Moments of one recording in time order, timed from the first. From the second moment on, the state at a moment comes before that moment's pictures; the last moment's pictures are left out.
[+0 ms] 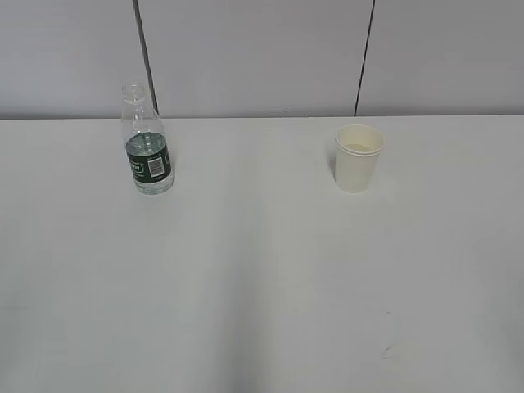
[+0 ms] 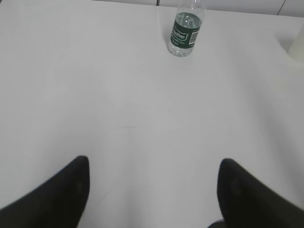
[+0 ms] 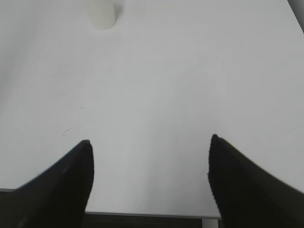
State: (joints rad) left arm -0.16 -0.02 -0.51 0.07 1.11 -0.17; right arm 0.10 -0.02 -0.49 -0.08 1.15 0.08
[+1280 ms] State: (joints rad) left arm -0.10 -0.02 -0.51 0.08 1.11 -0.17; right arm 0.10 -0.02 -0.49 -0.08 1.15 0.07
